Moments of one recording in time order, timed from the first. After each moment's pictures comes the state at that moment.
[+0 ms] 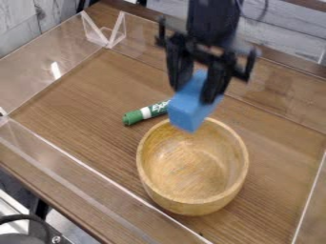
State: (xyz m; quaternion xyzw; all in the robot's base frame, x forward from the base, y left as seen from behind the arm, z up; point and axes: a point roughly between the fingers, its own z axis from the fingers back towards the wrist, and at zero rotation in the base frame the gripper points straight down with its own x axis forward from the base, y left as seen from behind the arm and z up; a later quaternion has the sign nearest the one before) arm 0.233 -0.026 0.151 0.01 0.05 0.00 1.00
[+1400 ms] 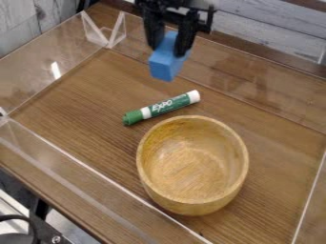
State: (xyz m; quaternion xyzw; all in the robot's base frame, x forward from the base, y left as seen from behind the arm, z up) arm 0.310 0.042 0.124 0.02 0.00 0.07 1.00
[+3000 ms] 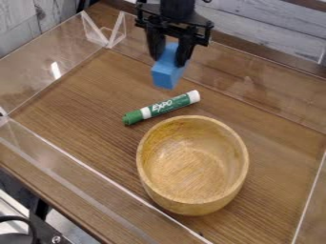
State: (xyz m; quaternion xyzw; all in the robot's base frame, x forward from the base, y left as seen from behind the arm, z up) arm 0.325 0.055 0.103 0.02 -0.01 0.08 1.00
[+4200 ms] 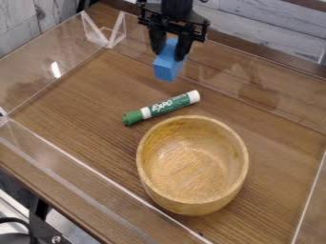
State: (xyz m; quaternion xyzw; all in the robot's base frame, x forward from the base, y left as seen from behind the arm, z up) arm 0.359 0.078 0.083 0.03 -0.02 0.08 1.00
